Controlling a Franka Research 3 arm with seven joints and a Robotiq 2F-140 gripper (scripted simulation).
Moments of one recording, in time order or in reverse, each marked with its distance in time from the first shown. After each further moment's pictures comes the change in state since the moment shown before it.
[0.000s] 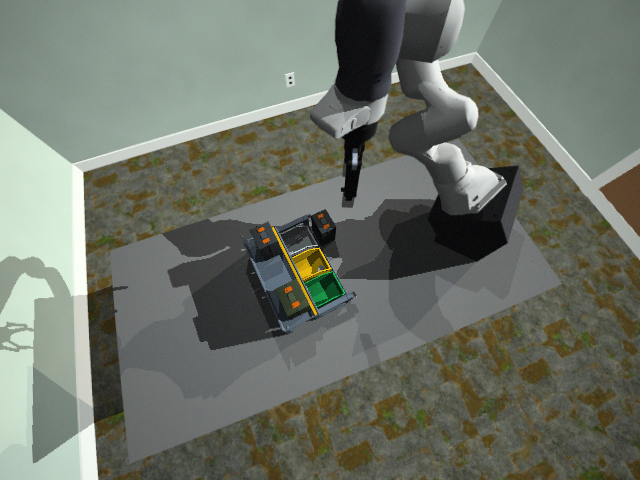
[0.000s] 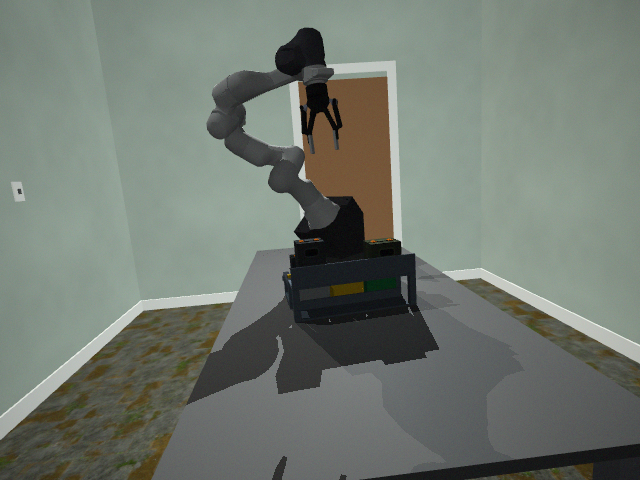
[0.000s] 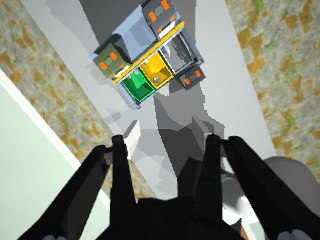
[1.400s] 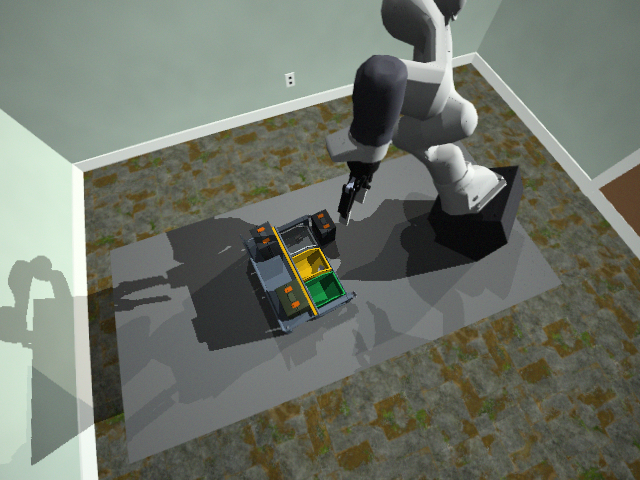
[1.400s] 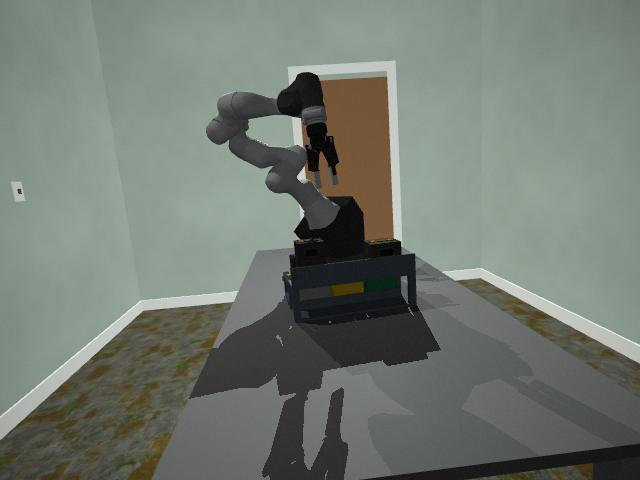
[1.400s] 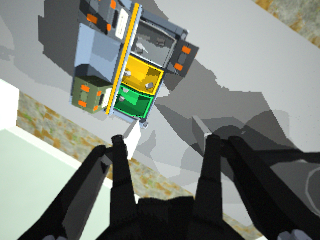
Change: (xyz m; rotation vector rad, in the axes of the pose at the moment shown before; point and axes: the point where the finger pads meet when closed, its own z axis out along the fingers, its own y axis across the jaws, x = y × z) arm -0.023 0.019 0.125 0.069 0.025 0.521
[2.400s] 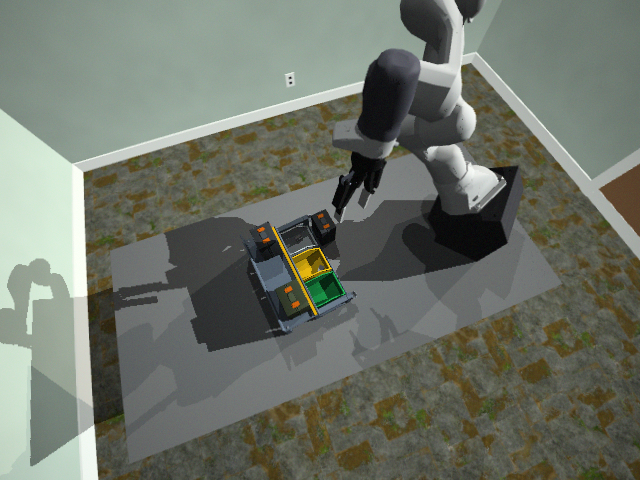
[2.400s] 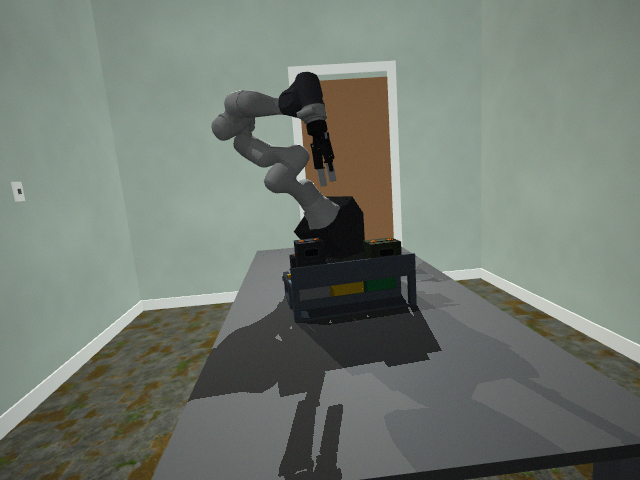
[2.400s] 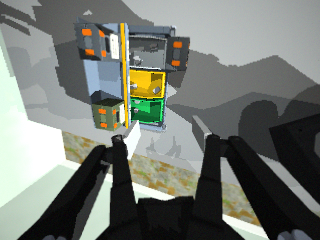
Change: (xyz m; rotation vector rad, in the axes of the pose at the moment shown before) arm -0.001 -0.009 -0.010 0.077 0.022 0.339
